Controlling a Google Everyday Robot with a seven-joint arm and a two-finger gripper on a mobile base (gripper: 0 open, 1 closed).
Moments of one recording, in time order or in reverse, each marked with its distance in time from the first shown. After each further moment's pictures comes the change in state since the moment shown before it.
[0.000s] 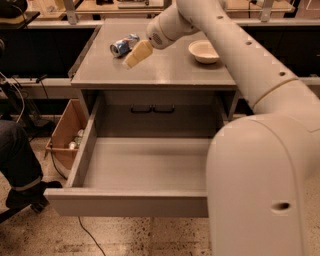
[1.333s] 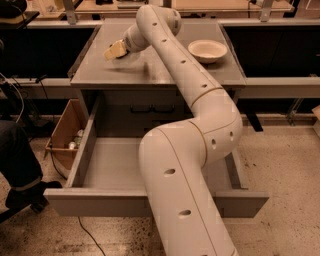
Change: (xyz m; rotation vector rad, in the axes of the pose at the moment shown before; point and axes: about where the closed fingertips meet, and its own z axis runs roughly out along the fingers) arm -0.012 -0.076 0.138 0.222 -0.019 0.336
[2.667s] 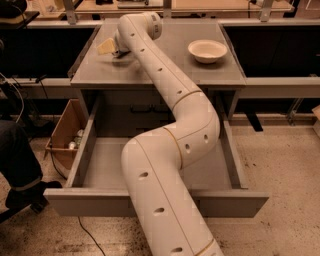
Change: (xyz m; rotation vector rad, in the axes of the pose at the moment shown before) arm -0.024 -0.008 0.043 0.172 -0.058 0.106
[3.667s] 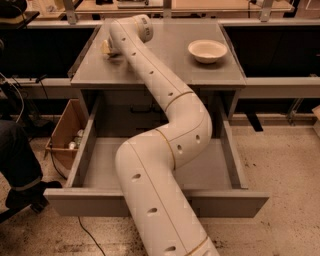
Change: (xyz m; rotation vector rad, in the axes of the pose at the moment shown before) arm 0.001 0.013 0.017 0.027 -0.004 0.024
